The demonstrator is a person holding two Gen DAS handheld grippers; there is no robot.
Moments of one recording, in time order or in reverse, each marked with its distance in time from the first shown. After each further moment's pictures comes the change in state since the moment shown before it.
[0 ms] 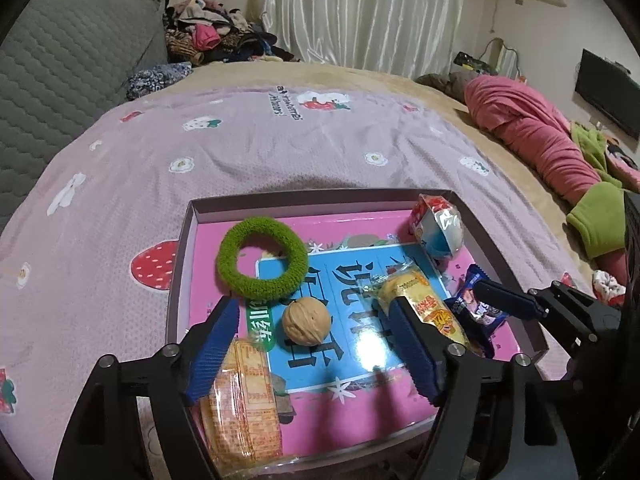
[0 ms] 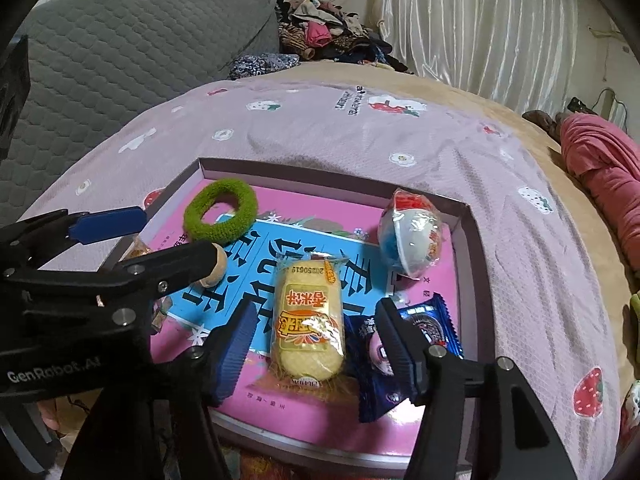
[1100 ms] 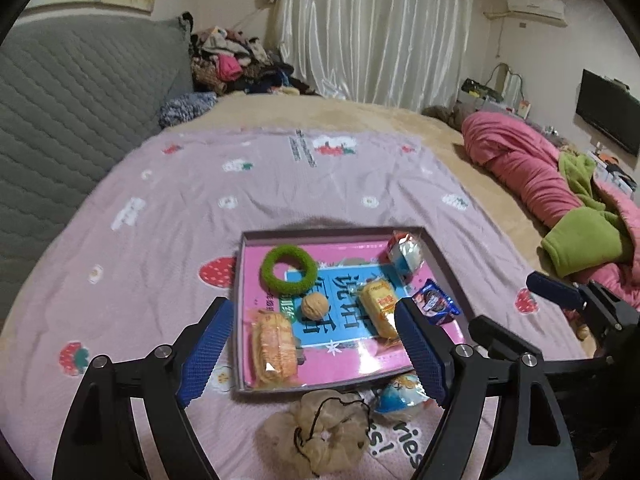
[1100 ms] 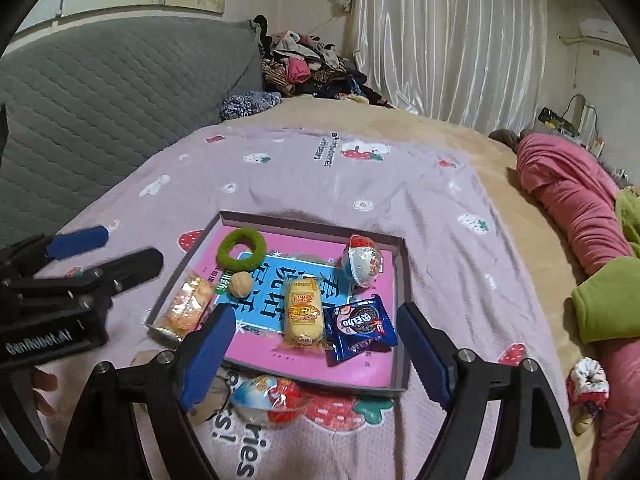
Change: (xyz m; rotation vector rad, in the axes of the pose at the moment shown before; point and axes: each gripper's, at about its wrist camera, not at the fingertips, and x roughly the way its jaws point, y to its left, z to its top) left arm -0.146 -0.005 -0.001 -0.028 -0.096 0.052; right arm -0.141 0.009 0.007 0.039 -0.092 -0.069
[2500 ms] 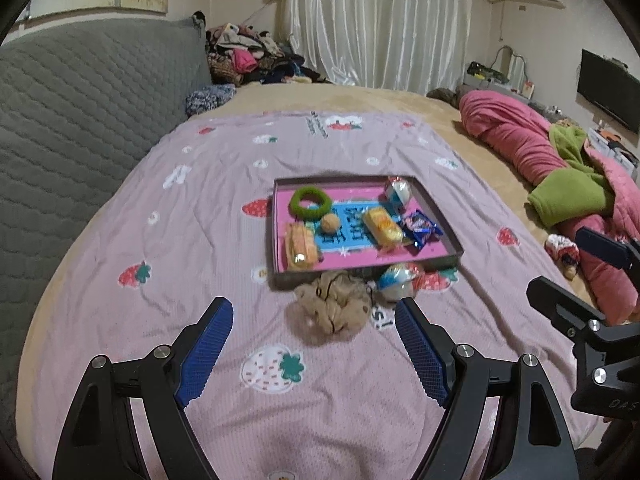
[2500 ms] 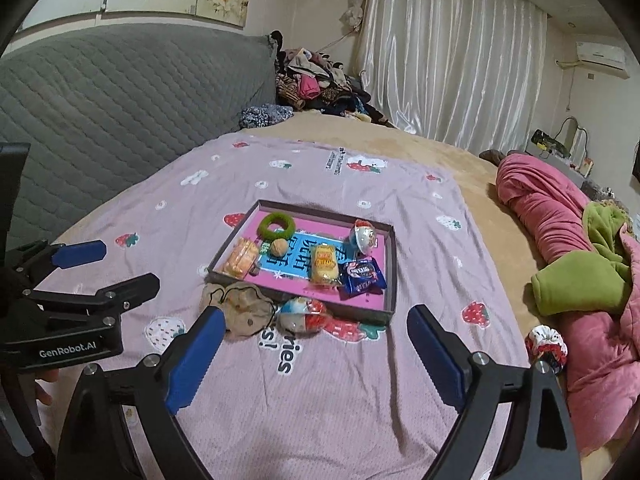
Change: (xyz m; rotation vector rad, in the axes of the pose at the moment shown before) left arm -0.122 -0.001 -0.088 0.030 0.067 0.068; right arm -0.144 0.042 -0.062 -0.055 -0.047 -0.023
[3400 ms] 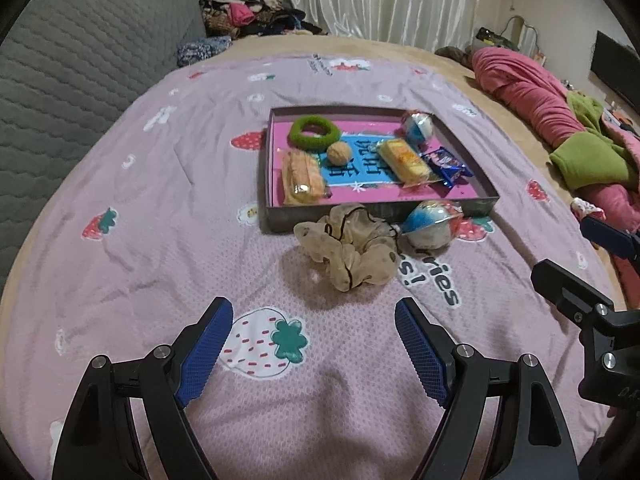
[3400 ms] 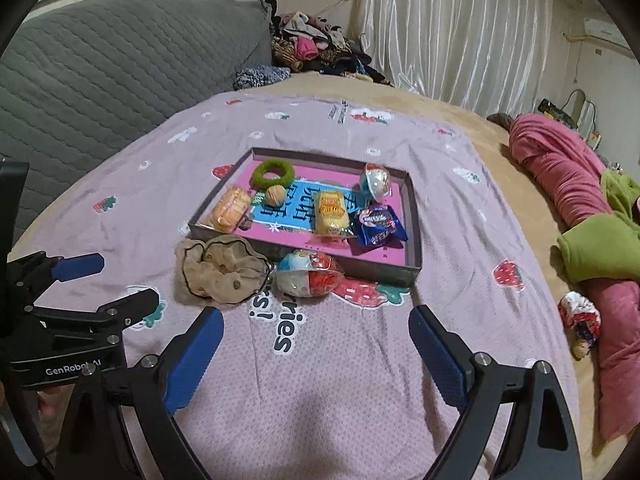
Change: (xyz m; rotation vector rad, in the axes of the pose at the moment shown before) left arm 0.094 0.008 -0.038 -0.008 0.156 -0.001; right arm 0.082 0.000 -0.036 0.036 0.130 0.018
